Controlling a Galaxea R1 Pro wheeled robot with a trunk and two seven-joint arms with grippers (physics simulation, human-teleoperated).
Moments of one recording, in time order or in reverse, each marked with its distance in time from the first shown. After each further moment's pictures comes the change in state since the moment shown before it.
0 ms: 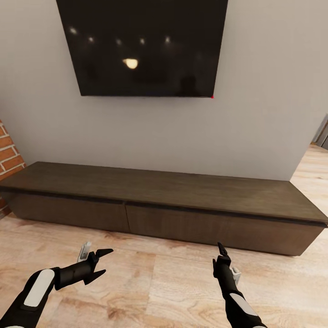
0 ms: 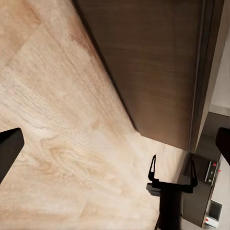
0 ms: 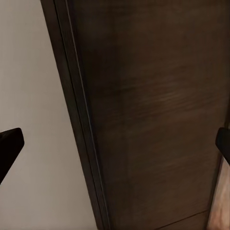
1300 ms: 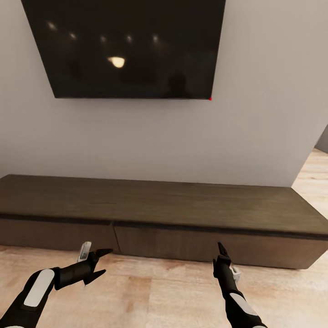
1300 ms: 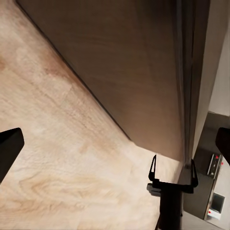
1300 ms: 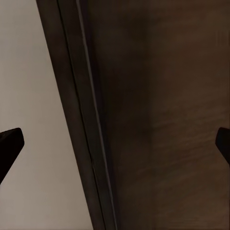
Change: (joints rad) left arm 0.000 0.001 0.000 0.000 0.000 -0.001 0.000; right arm -0.001 -0.001 0.001 0.000 0.003 -0.003 0.000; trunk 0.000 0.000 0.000
